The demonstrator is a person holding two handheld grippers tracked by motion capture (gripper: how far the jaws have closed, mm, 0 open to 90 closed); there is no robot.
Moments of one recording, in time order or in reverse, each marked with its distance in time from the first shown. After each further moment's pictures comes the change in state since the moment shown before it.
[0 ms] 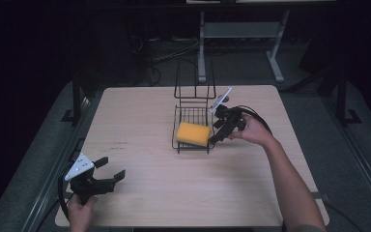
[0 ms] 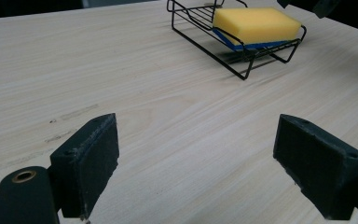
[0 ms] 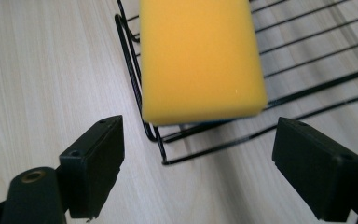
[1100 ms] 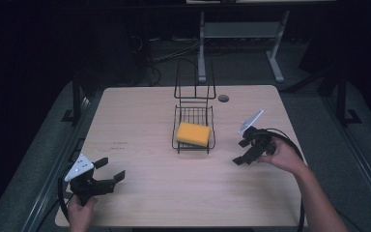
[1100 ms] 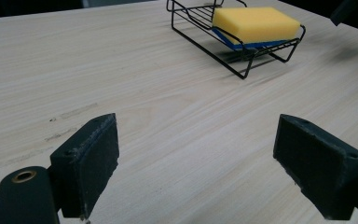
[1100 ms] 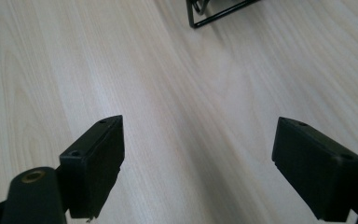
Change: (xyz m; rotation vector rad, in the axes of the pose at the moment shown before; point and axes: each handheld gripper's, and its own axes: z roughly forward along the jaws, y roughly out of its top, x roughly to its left) left arm -0.001 -0.001 -0.001 -0.004 0.000 -0.002; right arm 0.038 -0.095 -0.025 -0.004 -0.055 0.066
